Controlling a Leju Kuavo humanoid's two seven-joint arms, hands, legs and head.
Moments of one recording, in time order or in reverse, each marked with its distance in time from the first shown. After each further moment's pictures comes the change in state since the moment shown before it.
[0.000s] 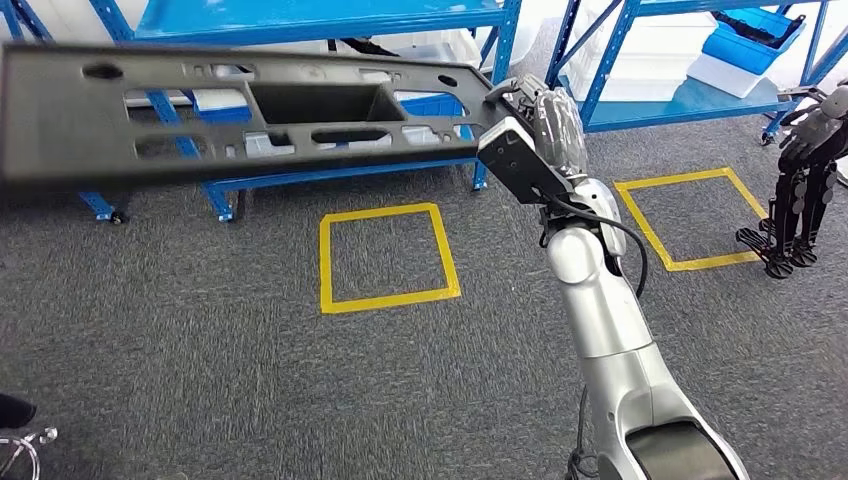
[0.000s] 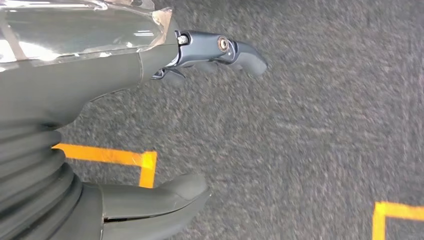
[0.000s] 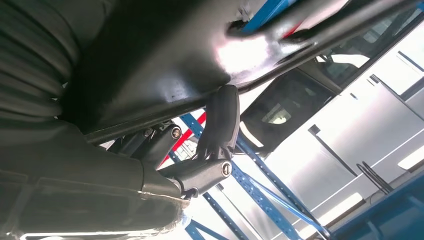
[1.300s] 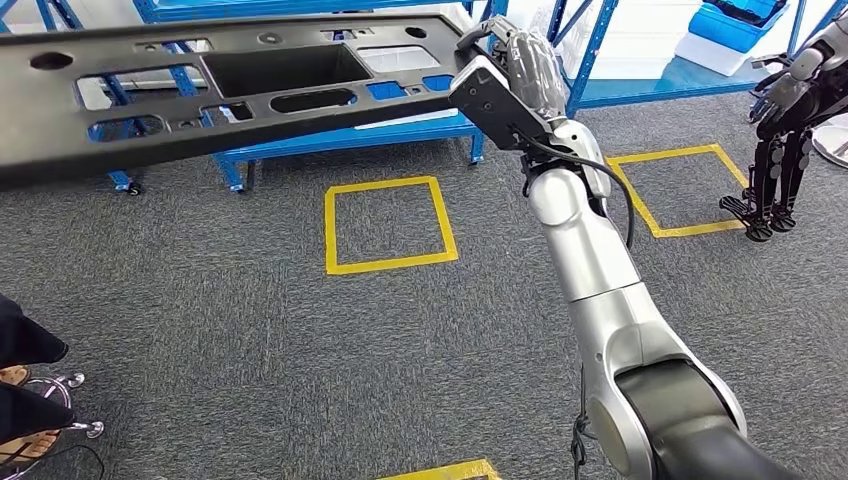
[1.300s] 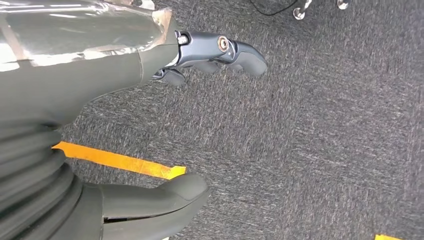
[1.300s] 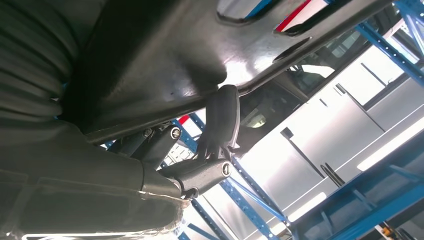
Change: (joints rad) left arm -0.014 0.001 0.079 -0.007 0.077 -0.018 -0.091; right arm -0.237 0.044 0.054 0.233 -0.017 0.002 -0.058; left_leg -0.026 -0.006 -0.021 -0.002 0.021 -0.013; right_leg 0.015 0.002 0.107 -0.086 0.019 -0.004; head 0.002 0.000
